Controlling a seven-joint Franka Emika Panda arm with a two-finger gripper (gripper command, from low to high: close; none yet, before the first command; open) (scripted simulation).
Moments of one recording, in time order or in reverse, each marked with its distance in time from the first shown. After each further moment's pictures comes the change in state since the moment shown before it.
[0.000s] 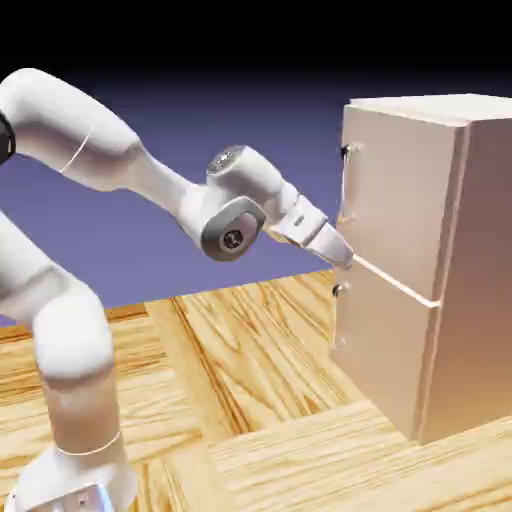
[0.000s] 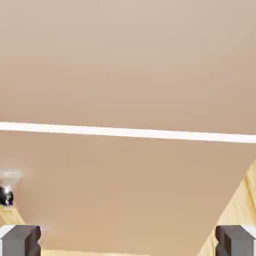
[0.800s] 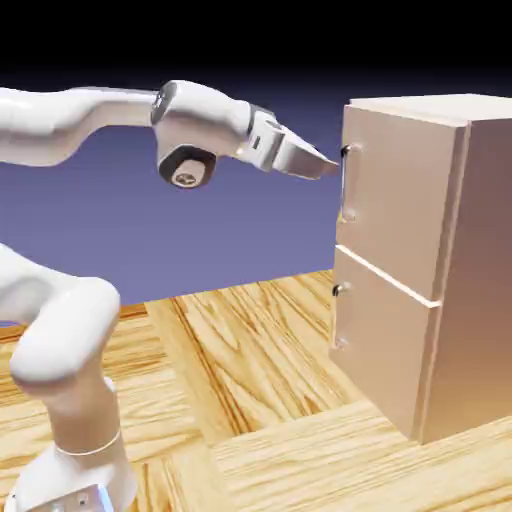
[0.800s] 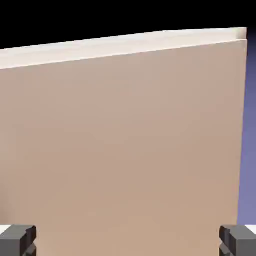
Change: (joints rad) arm -0.452 -0.352 0.522 0.170 1.044 -0.095 -0.504
